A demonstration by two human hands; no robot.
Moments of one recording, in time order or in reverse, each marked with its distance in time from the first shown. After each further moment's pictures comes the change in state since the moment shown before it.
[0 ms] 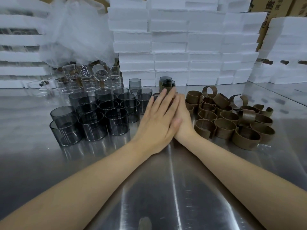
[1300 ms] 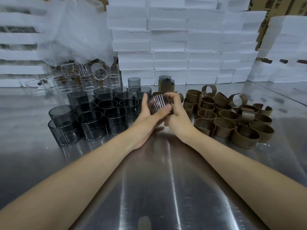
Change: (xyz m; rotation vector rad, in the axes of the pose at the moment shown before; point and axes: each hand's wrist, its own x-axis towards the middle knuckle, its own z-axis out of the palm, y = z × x) left_hand 0.008 -0.018 0.002 -1.425 -0.033 -0.674; right_hand -0.005 -0.003 -0.006 0.148 -0.274 0.048
